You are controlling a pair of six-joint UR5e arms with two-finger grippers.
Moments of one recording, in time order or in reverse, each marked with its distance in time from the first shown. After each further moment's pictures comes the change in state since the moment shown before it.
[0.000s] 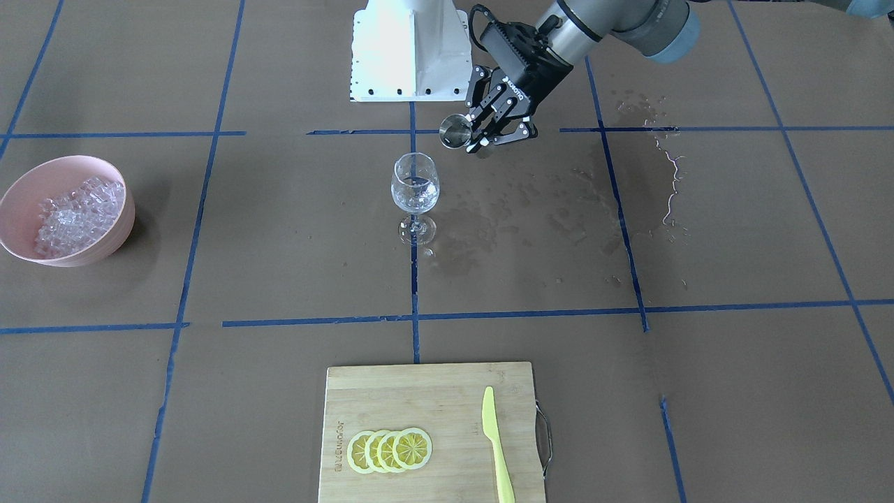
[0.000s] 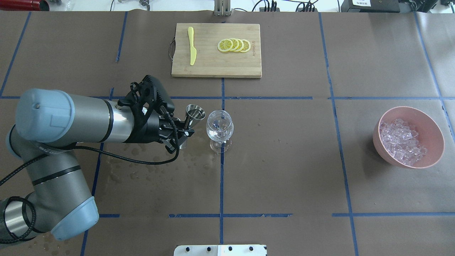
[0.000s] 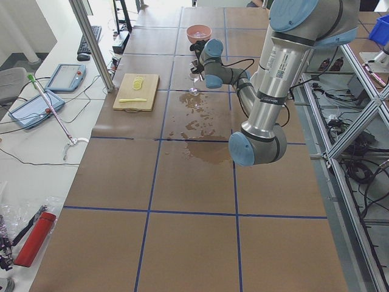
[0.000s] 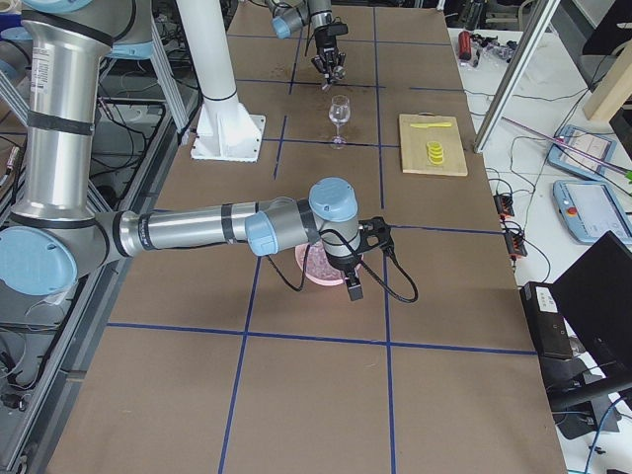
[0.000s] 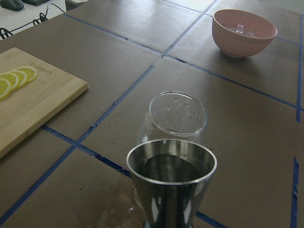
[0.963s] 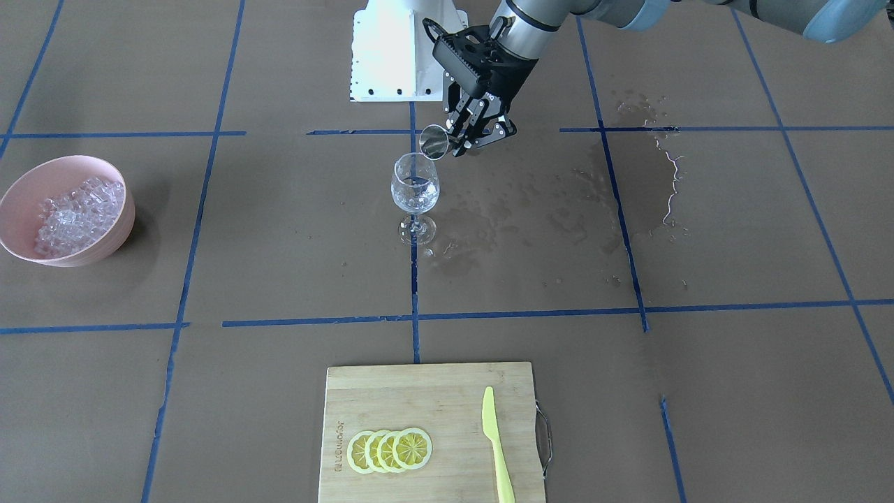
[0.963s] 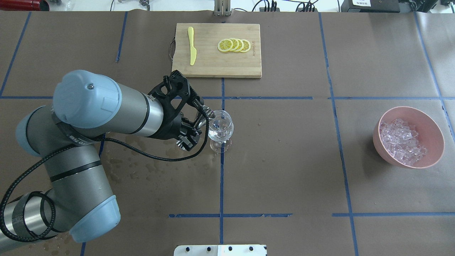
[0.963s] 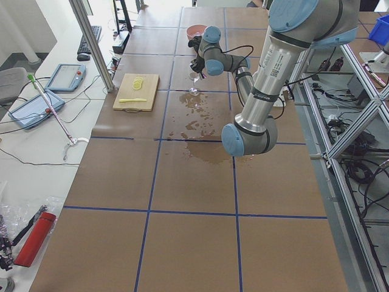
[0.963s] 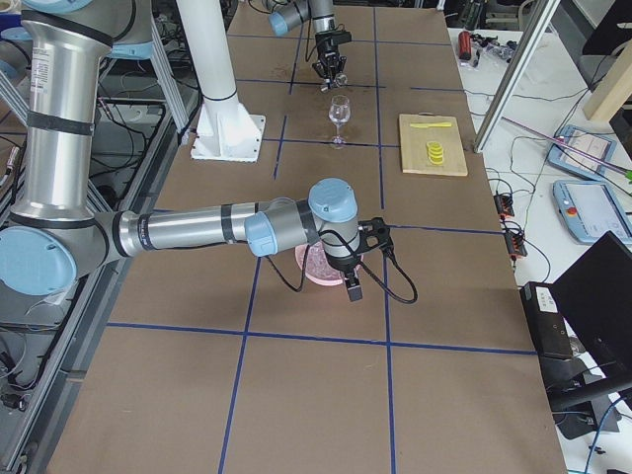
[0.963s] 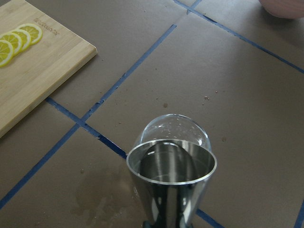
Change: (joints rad) left arm 0.014 -0.126 -0.003 0.340 0.003 0.010; right arm 0.000 -0.002 0.000 0.000 0.000 0.000
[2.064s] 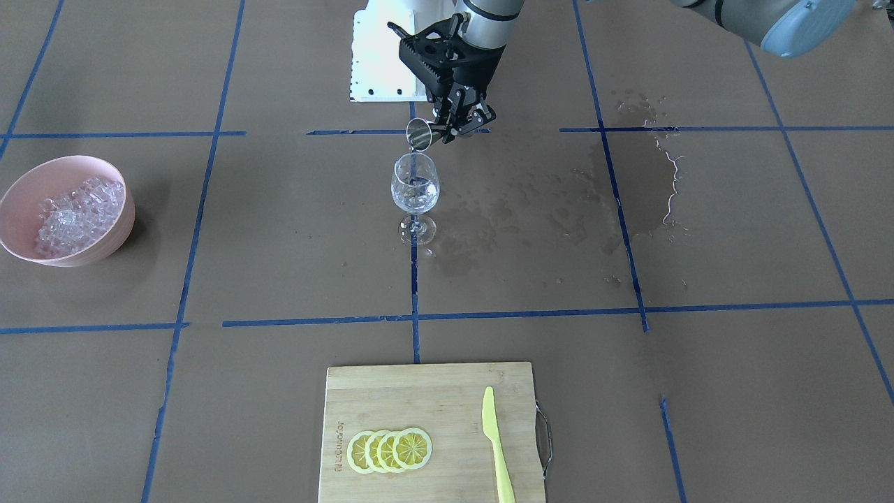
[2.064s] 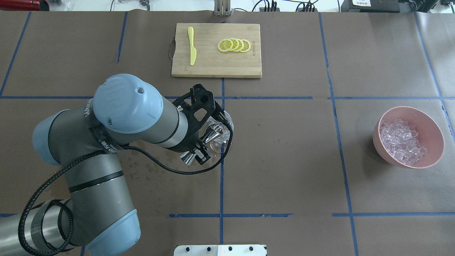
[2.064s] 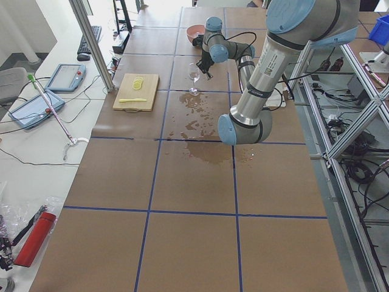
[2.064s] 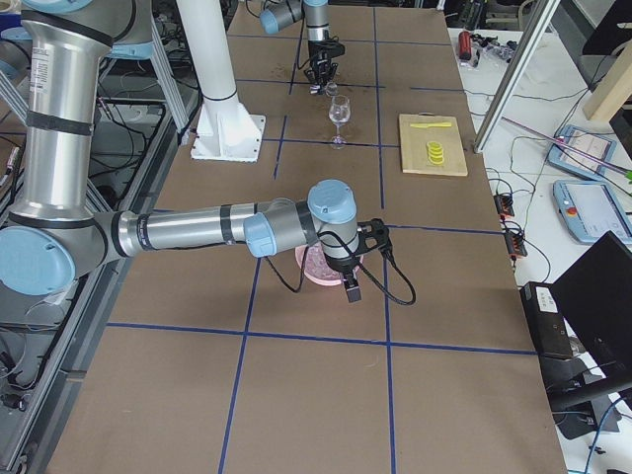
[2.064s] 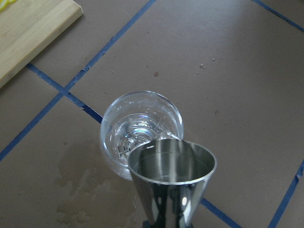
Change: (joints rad) left arm 0.055 -0.118 0.001 0.297 0.002 0.005; right arm 0.000 -0.005 -0.002 0.000 0.001 0.000
